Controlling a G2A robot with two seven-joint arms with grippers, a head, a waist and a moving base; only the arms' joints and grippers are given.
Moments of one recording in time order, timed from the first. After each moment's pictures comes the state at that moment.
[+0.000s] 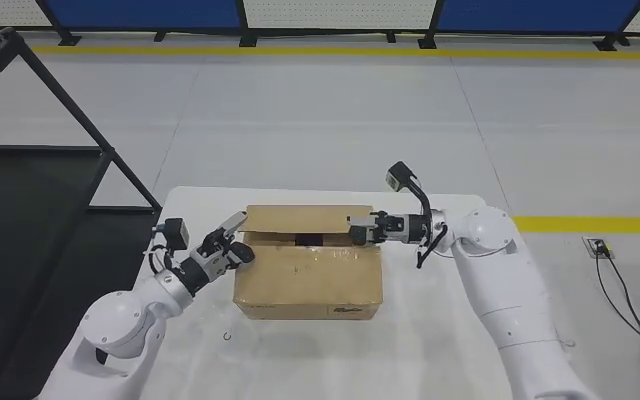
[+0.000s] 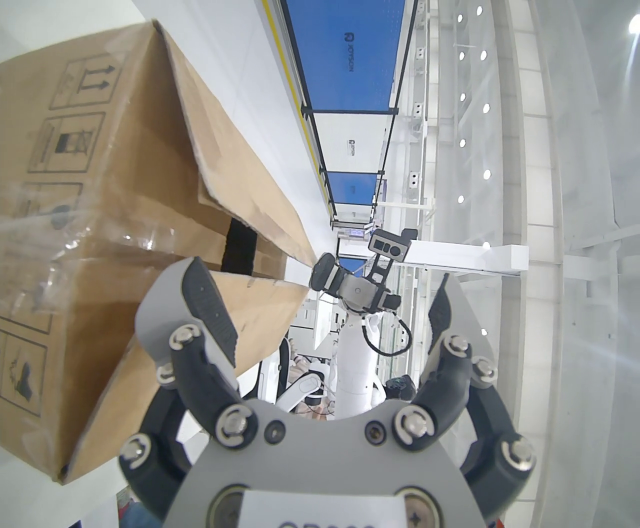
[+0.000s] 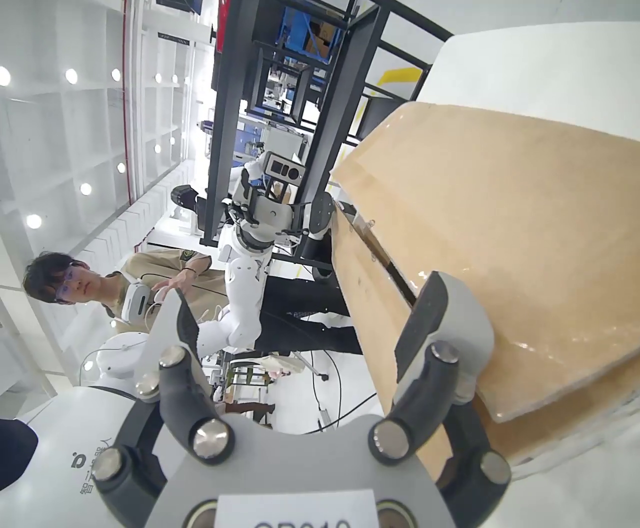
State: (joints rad) left arm 1.09 -1.02 -1.42 -1.77 -0.44 0.26 -0.48; right arm -0.47 -1.41 1.33 -0.94 0.11 -0.30 1.36
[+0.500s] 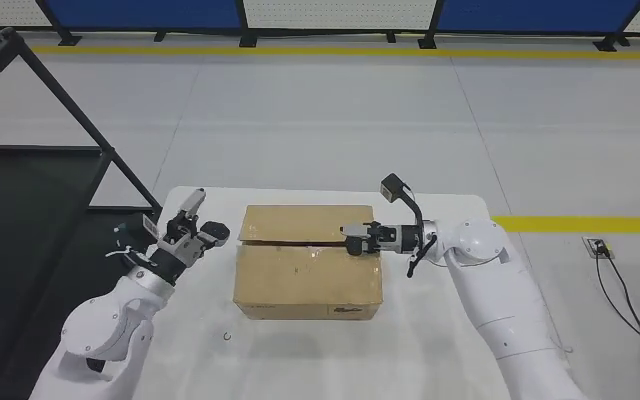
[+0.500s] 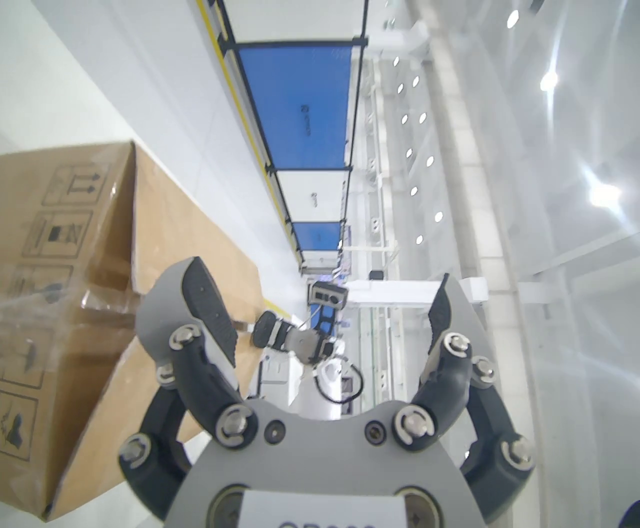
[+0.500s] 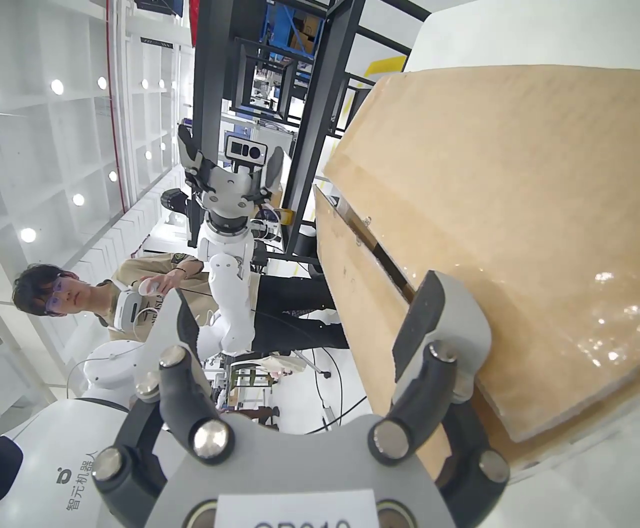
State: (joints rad) left arm 1.15 -1.04 -1.54 -1.80 -0.58 0.14 -0.26; right arm -0.51 -1.39 1.28 -0.97 0.12 -0.29 1.29
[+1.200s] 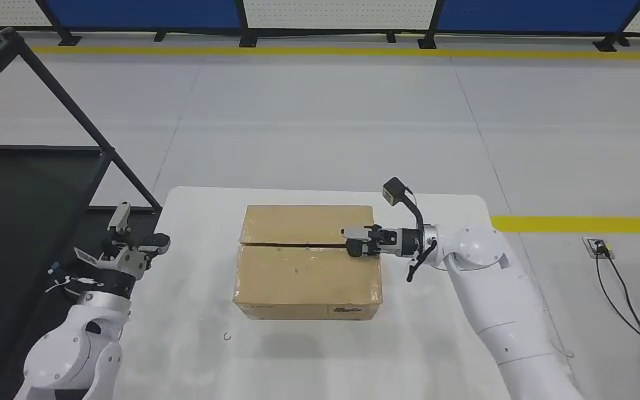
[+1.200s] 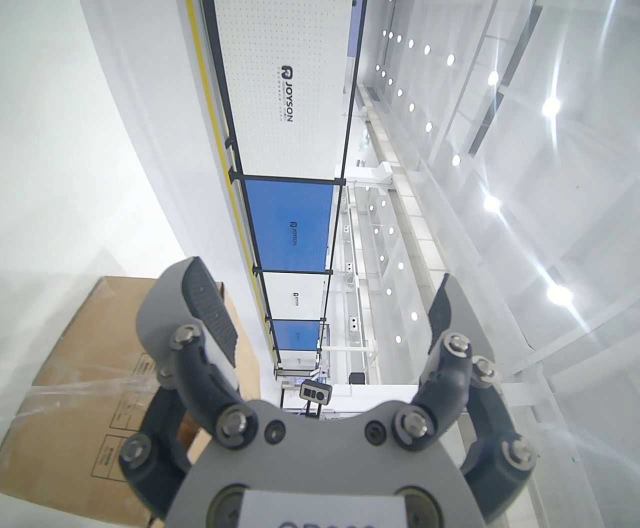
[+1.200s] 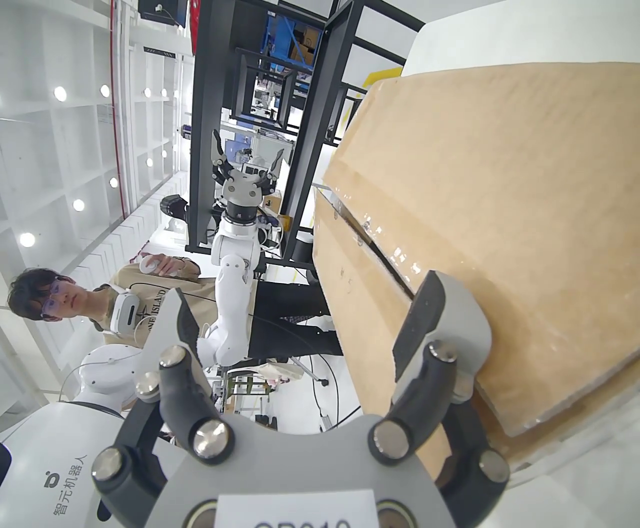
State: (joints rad) left arm 1.29 -1.04 -1.69 -1.77 -0.60 0.06 -0.09; right arm -0.53 -1.38 1.28 -0.98 0.11 -0.31 1.26
